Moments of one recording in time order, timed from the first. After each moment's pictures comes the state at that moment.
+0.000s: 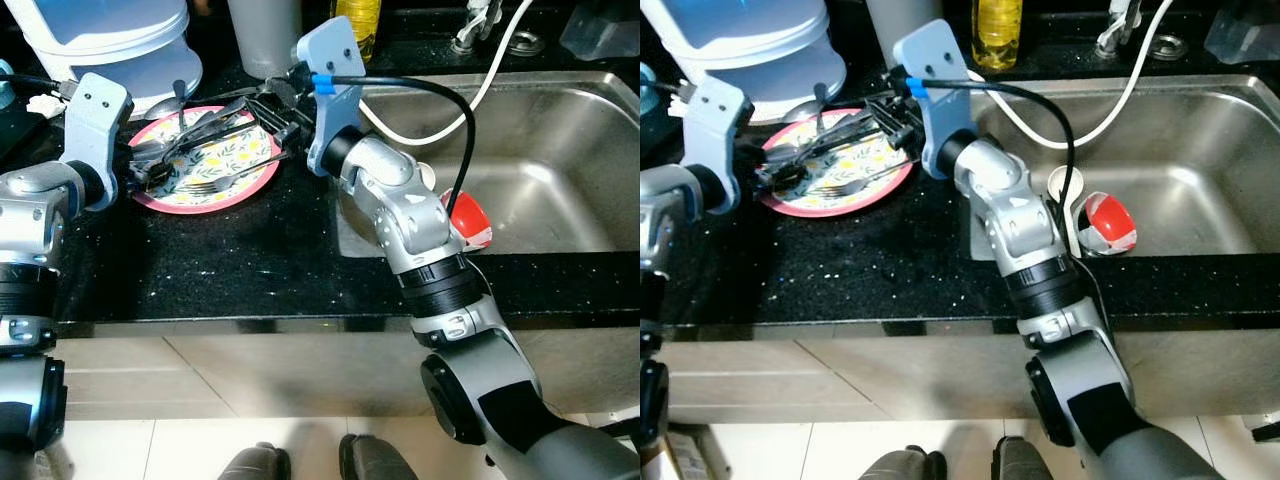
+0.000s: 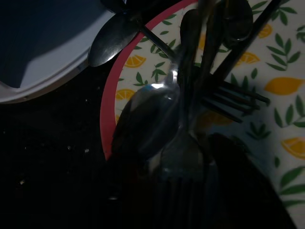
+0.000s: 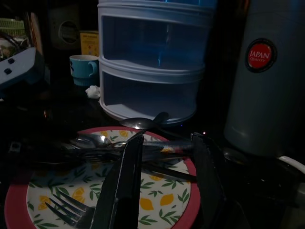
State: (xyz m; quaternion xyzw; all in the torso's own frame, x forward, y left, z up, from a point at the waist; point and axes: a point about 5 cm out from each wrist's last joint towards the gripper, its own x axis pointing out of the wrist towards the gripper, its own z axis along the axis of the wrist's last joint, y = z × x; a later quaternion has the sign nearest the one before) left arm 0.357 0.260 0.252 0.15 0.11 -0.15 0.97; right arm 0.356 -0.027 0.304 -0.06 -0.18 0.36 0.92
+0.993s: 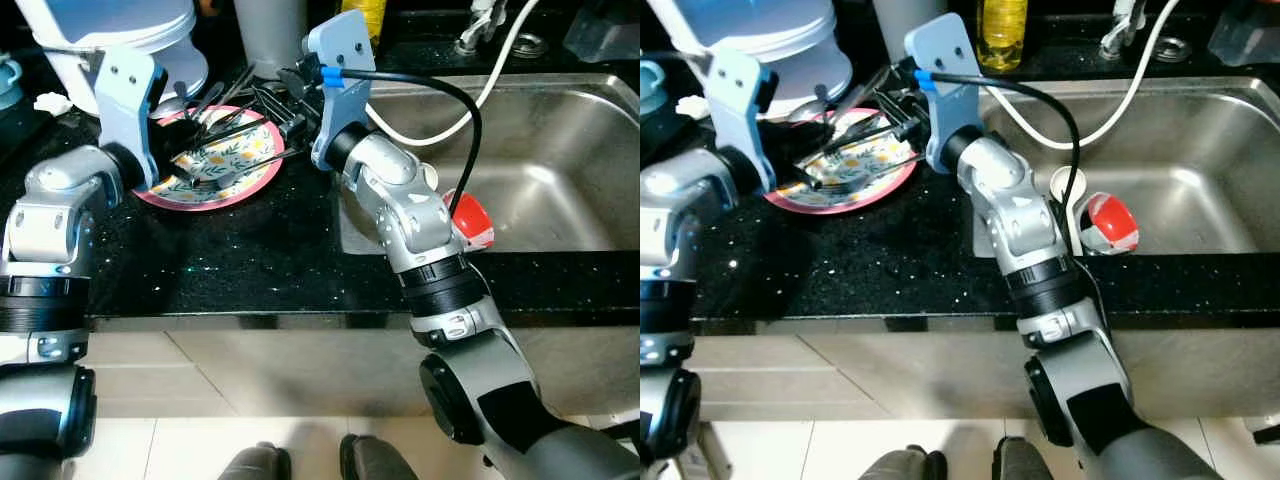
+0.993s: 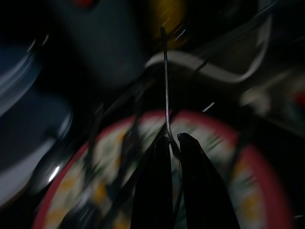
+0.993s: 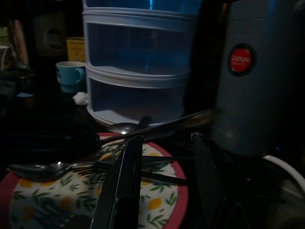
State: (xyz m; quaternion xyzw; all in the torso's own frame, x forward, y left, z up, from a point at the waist) left arm 0.340 0.187 0.297 0.12 -0.08 -0.29 0.95; right arm 0.358 -0.034 0.307 -0.05 -0.19 0.33 0.92
